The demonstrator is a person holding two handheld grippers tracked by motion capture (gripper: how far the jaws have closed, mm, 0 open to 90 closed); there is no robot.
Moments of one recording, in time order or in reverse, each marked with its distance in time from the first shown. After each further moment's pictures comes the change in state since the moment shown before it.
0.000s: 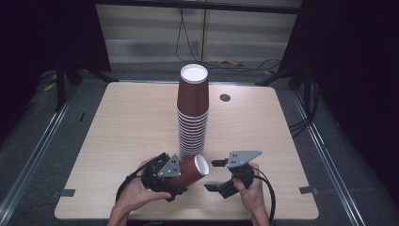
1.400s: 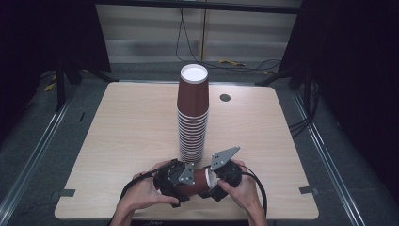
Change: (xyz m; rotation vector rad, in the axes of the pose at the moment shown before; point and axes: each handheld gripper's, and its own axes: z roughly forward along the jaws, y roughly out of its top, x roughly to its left) left arm -0.009 0.019 0.028 0.227 -0.112 0.133; right arm 0.006 0.020 0.027 0.217 0.123 -0.057
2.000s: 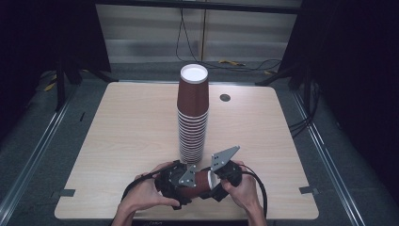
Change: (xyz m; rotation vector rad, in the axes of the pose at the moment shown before) left arm -0.003 0.001 0.001 -0.042 -0.016 0.030; right arm 0.000 0.002 -0.002 -0.004 0.054 -0.032
